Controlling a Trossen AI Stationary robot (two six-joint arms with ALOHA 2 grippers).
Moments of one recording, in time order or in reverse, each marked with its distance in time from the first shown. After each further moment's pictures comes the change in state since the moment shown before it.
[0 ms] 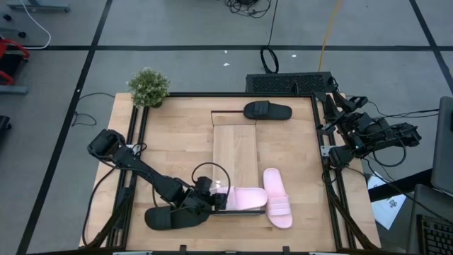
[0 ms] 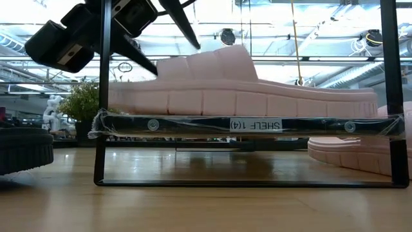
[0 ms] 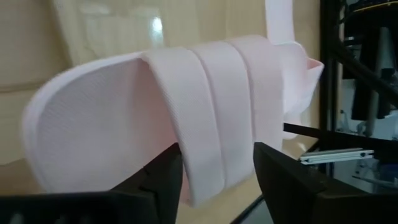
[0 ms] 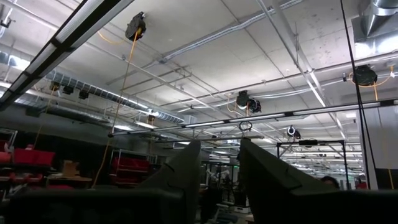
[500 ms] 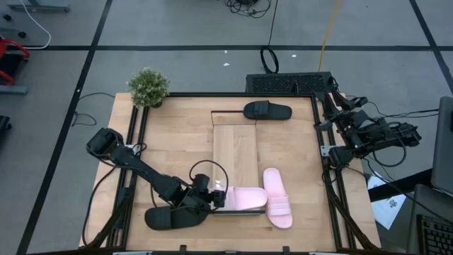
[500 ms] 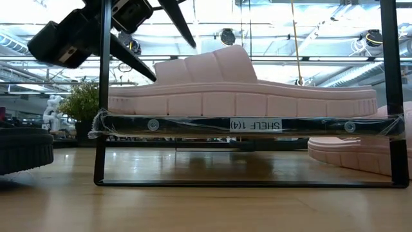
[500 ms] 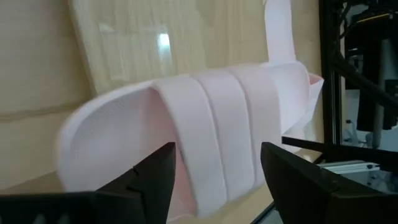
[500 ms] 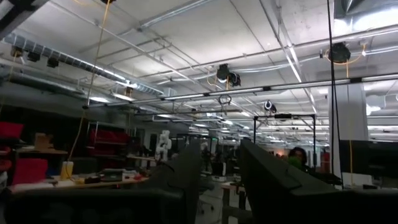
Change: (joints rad) left arm 0.001 -0.033 0.000 -0.076 -0.050 0.001; right arm 0.001 0.000 0.000 -0.012 0.160 -0.042
